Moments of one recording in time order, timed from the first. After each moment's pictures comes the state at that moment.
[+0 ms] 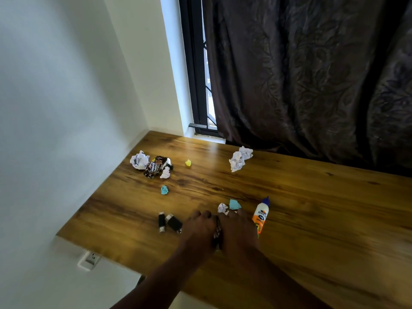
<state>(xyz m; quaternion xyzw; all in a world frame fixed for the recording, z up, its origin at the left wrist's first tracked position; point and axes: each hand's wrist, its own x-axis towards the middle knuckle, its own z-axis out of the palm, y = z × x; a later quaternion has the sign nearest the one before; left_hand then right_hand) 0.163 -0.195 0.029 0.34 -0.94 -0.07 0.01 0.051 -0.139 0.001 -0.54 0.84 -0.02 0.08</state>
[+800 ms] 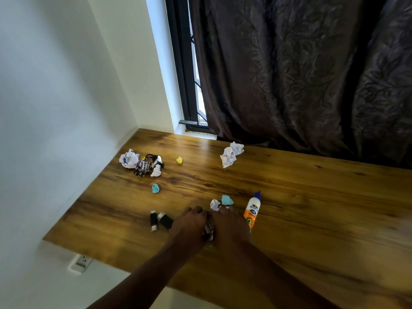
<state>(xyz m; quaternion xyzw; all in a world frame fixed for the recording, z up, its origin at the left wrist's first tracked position) 0.168 -0.210 0.014 0.32 -0.94 -0.10 0.03 0.047 -0.134 0.010 -0.57 0.81 -0.06 0.11</state>
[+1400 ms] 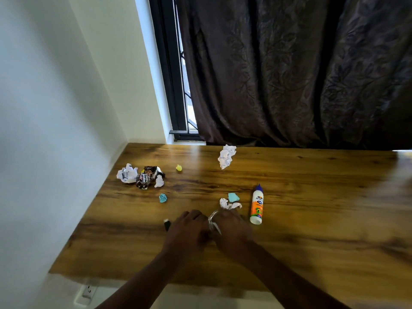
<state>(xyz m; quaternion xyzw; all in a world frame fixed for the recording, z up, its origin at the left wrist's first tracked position) 0.241 -0.252 0.014 0.20 -0.97 -0.13 0.08 0.108 -0.140 0.019 -0.51 0.85 -0.07 0.11</state>
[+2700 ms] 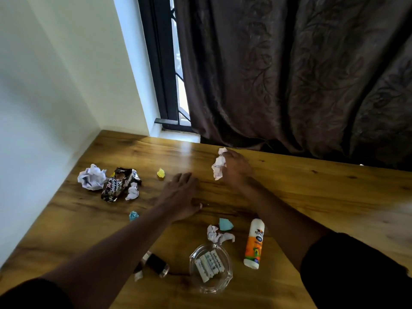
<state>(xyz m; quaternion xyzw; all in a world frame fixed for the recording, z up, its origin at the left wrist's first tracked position) 0.084 -0.384 0.010 0.27 -0.96 -0.09 -0.08 -0.112 -0.307 0.028 -0.44 0.88 -0.12 0.10</state>
